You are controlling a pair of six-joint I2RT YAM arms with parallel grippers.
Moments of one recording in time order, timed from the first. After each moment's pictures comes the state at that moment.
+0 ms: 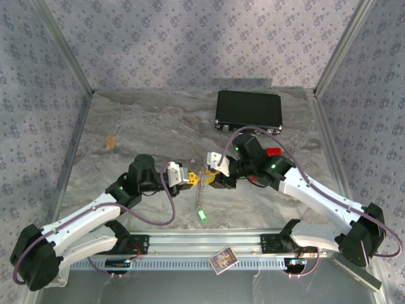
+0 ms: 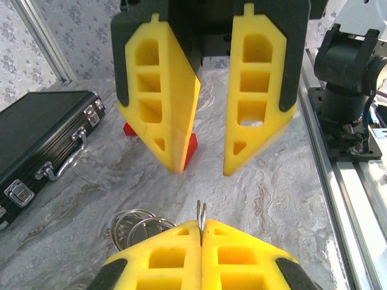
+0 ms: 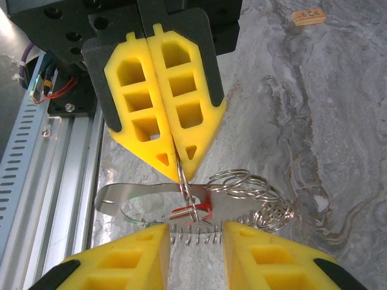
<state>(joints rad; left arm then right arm) -0.75 0.91 0.50 0.11 0.61 0.33 0.78 1.15 0.96 -0.52 -0.56 -0.51</state>
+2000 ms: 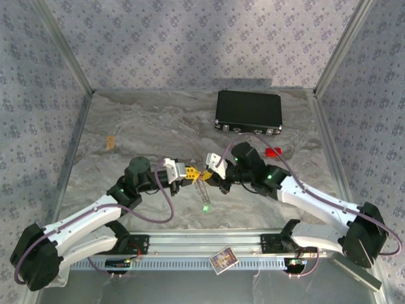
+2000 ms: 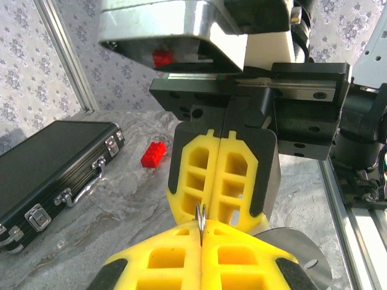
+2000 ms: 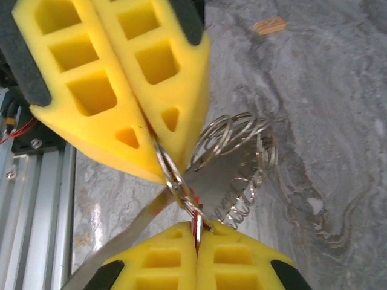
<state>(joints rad) -0.75 0.91 0.45 0.32 0.59 0.21 0.84 1.14 0.80 -0.25 -0.45 -0.31</state>
